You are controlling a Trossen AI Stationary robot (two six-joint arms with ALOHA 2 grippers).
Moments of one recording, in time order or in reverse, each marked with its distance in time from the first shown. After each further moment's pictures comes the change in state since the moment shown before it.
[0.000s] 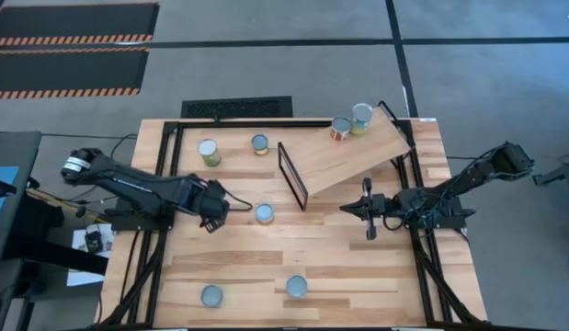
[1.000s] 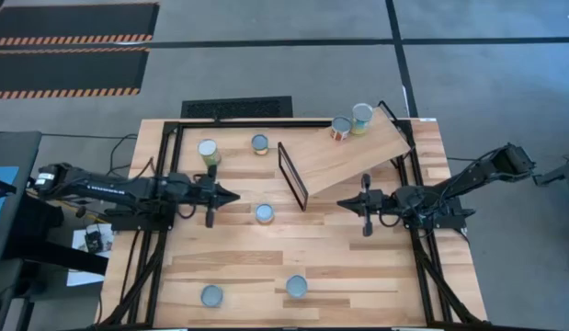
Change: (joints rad) left arm 0.196 -0.541 -0.623 1.352 0.232 0.679; right arm -0.043 -0.001 0.049 -0.045 0.010 0.024
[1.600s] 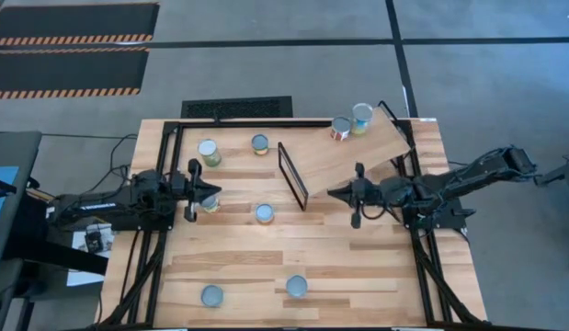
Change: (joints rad) left arm 0.196 -0.584 -0.261 0.027 0.224 0.129; right arm -0.047 0.012 0.410 -0.623 0.047 0.052
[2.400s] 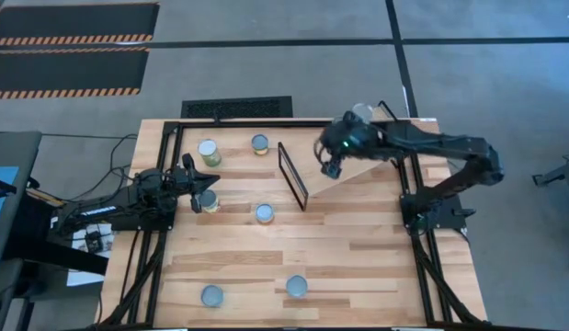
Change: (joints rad) left arm 0.100 -0.110 -0.008 -0.194 -0.151 0.034; right arm -0.340 0.475 0.996 -1.084 0.056 0.000
